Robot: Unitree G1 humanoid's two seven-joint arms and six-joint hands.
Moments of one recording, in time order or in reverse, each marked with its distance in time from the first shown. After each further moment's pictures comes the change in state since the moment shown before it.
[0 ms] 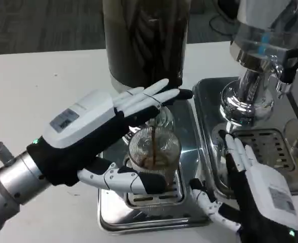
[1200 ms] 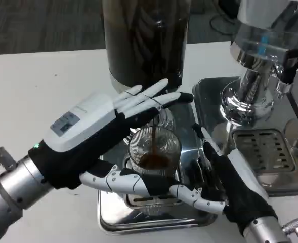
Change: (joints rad) left arm 0.027 0.020 -0.030 -0.027 0.023 0.022 0.081; right arm -0.165 0.030 -0.067 0.080 0.376 -0.045 0.276
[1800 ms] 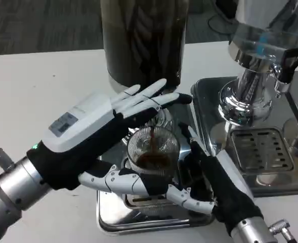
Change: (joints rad) left arm 0.012 0.003 0.004 -0.011 -0.006 0.011 0.003; right arm -0.041 0.039 0.009 0.143 0.083 -0.155 -0.011
